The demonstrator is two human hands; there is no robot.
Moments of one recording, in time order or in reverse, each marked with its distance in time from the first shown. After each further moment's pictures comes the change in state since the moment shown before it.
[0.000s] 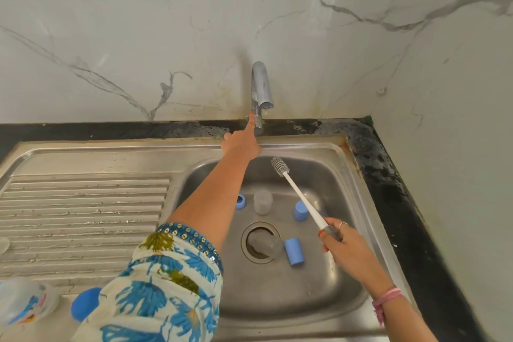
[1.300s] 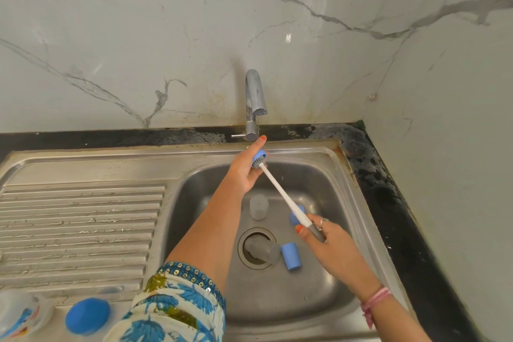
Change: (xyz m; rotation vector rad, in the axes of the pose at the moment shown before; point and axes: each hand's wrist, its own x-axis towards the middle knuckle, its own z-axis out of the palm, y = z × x) left_hand -0.027 0.005 0.032 -1.718 -0.240 -0.342; right_hand -0.021 -0.045 0.003 -0.022 0.012 -0.109
